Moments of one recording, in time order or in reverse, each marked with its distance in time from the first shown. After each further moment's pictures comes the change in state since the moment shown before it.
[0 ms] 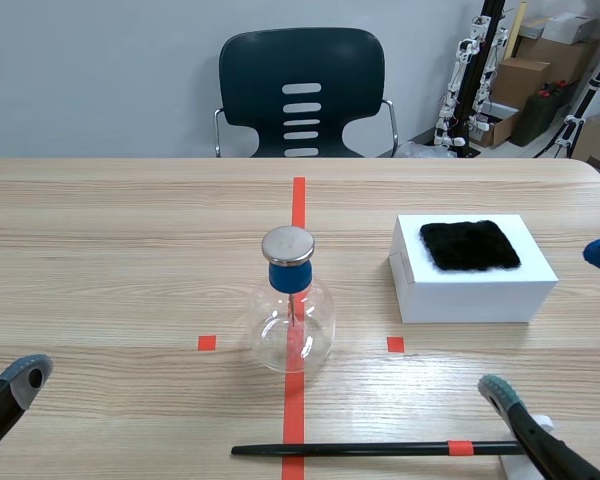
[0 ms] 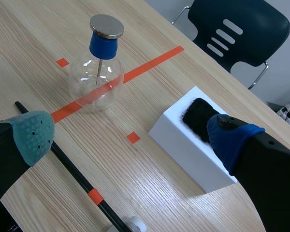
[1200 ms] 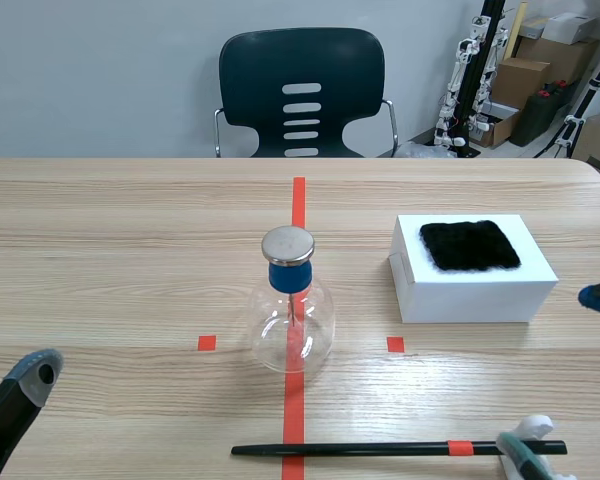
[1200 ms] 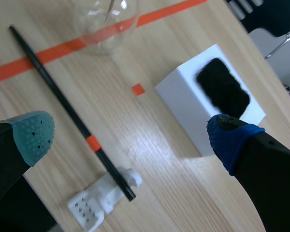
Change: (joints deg) left arm -0.3 8.3 0.0 0.0 3.1 -1.0 -5.1; right arm 0.0 0.0 0.0 1.5 -11.8 3.0 -7.3
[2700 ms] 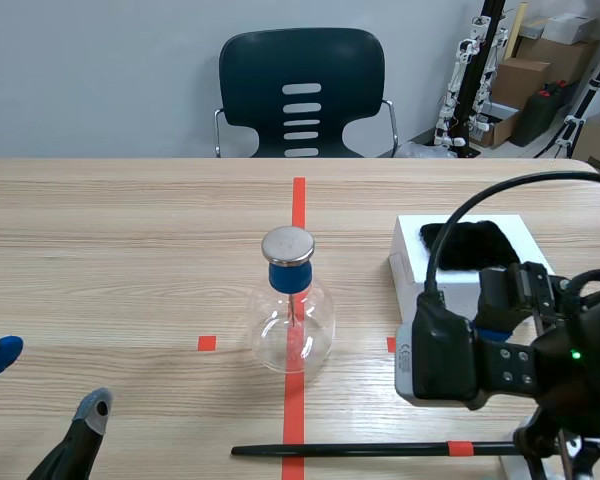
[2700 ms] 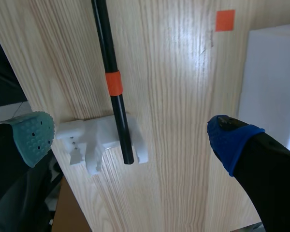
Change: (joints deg) left arm -18.1 15.2 5.9 -30.5 15.0 1.0 -19.8; right arm 44.9 23.2 -48.9 -8.0 30.4 4.5 -80.2
